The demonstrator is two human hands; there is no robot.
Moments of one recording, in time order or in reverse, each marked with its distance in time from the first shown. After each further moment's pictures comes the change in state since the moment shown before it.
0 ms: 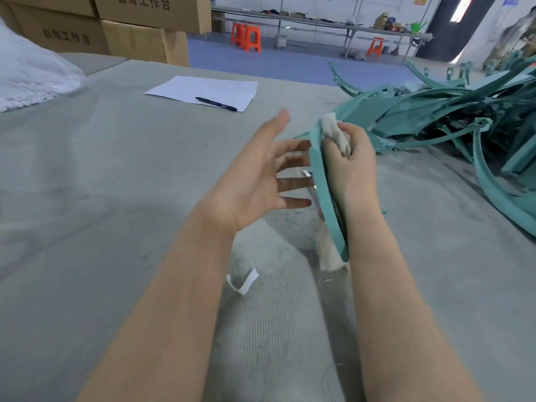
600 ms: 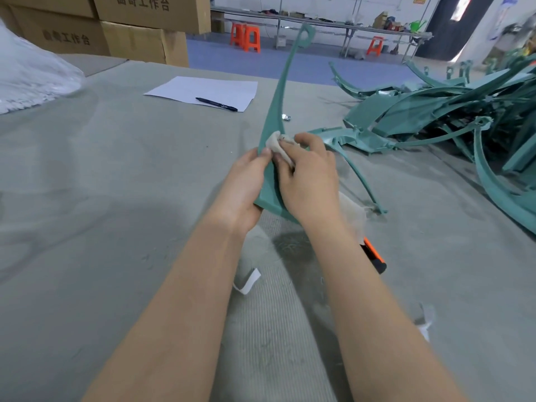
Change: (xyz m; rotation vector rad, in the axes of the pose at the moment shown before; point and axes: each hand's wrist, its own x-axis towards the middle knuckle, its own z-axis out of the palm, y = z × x) left_hand 0.015 -0.017 -0.013 -0.140 0.369 0.146; right_hand -0.023 -0.006 0.032 -0.560 -0.205 -0.257
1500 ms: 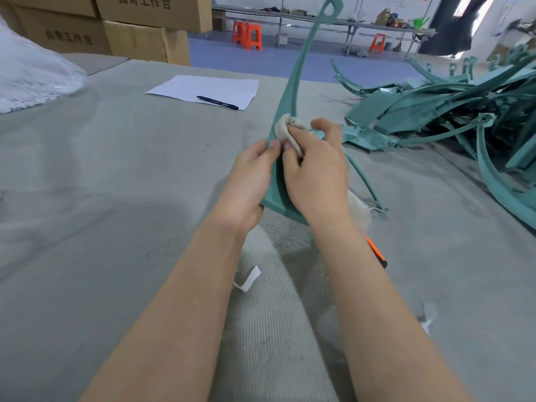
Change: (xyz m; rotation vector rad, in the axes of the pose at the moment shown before) left_hand -0.006 -0.001 0.006 0.156 -0.017 0.140; right_hand -0.003 -0.007 -0.013 0.055 0.086 0.029
